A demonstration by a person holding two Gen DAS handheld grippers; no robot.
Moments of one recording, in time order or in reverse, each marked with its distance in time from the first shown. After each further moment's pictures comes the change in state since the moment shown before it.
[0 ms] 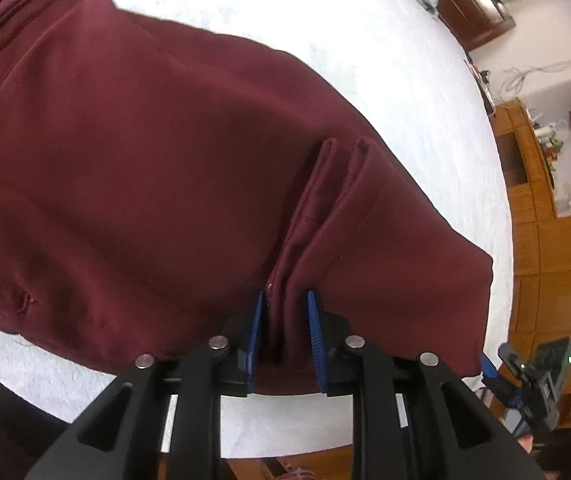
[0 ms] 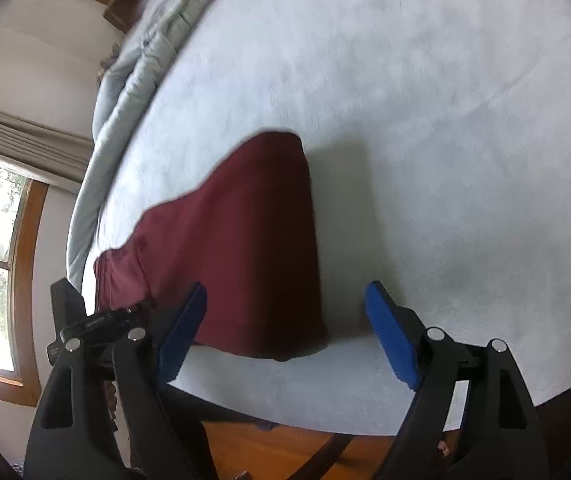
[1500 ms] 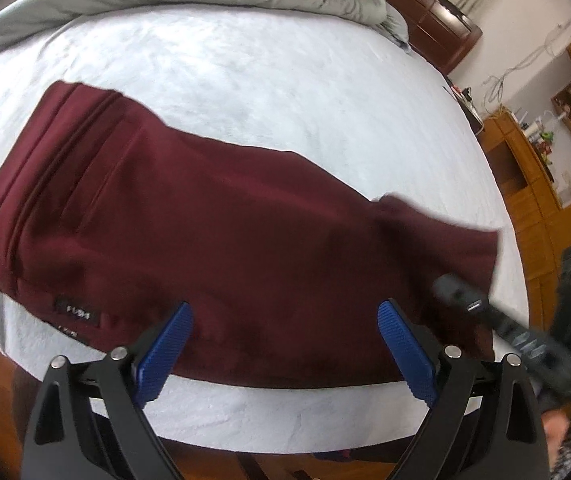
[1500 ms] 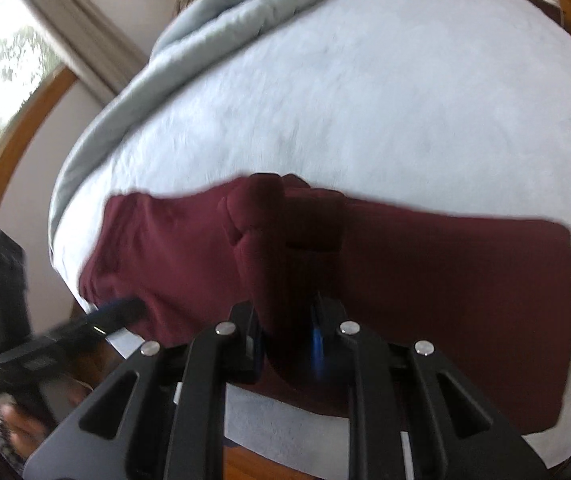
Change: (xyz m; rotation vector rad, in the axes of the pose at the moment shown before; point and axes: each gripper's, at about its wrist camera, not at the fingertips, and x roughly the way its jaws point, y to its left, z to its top) left arm -0.087 0.007 -0.016 0.104 -0.223 0.068; right arm 0.096 0.194 -0.005 -0.453 -0.003 -0.109
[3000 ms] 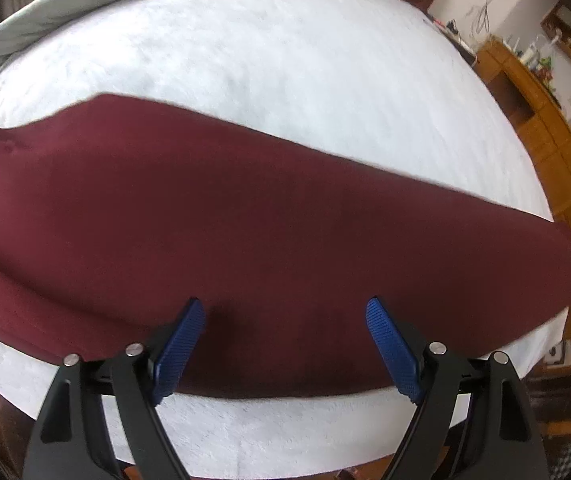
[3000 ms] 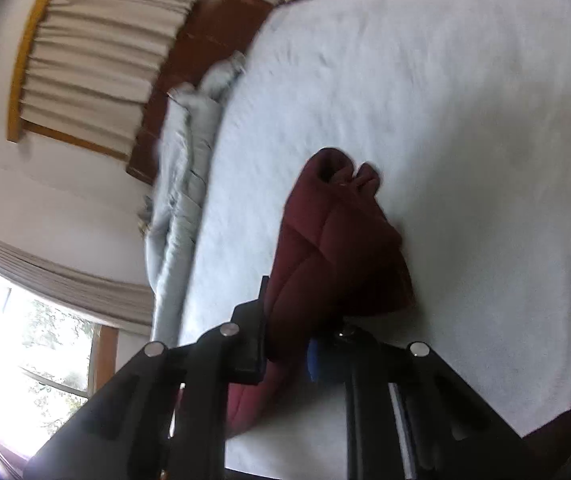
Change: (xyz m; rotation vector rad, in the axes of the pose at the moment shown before) left arm 0.059 -0.076 -0.013 0.203 0.102 0.088; right arm -0.200 -0.312 -0.118 0.764 -0.503 0.249
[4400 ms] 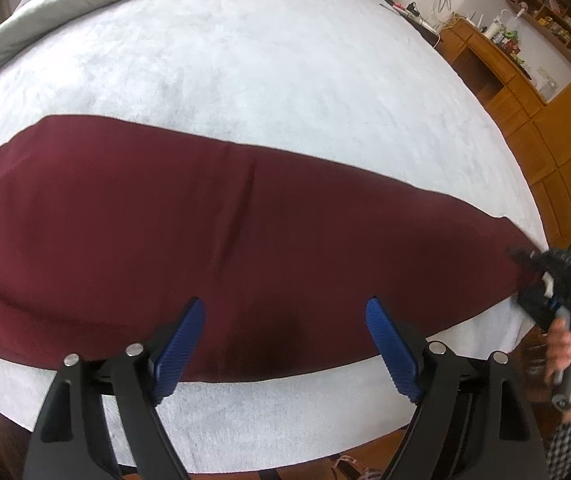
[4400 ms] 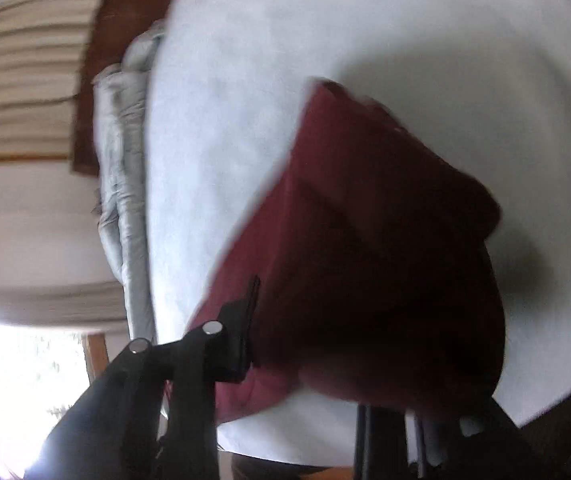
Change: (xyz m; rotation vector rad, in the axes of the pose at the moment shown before) left arm 0.010 -0.043 -0.011 0.119 0.036 -0.068; right arm 0.078 -0.029 -0.042 0.172 0.193 -0.106
